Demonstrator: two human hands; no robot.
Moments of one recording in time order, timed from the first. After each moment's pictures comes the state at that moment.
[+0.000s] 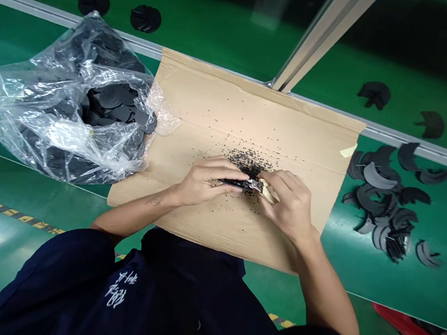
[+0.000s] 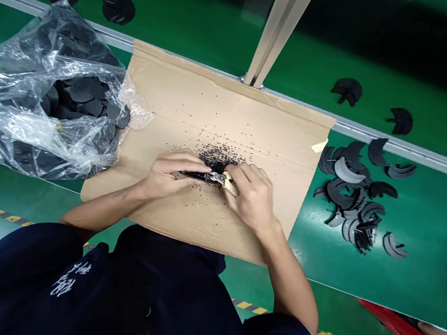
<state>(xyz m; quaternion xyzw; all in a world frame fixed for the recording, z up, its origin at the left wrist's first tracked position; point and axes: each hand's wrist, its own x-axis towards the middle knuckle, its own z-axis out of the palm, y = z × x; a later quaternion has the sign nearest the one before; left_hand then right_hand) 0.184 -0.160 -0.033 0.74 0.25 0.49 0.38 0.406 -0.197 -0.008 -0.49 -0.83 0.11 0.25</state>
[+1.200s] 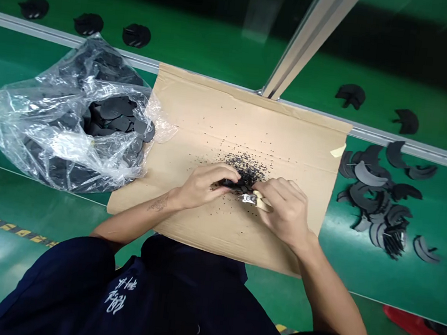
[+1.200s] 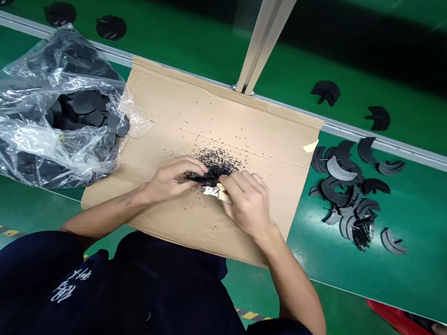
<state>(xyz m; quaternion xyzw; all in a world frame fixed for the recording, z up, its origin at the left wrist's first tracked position) 0.182 -0.161 -0.040 0.80 0.25 0.44 0.33 0.401 -0.208 0.005 -0.46 -0.84 0.09 0.27</state>
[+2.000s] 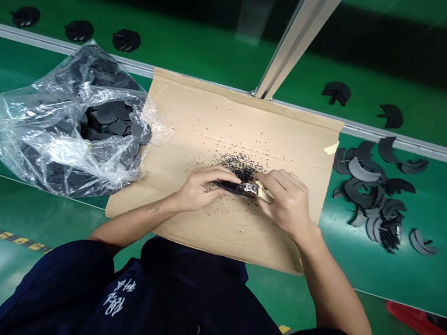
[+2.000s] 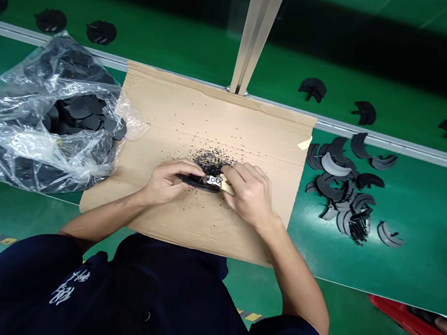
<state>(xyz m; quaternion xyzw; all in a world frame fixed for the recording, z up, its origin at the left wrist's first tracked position) 0.185 -0.167 -0.037 0.71 0.25 0.47 0.46 0.416 -0.197 -0.002 -0.47 -0.85 0.00 0.23</state>
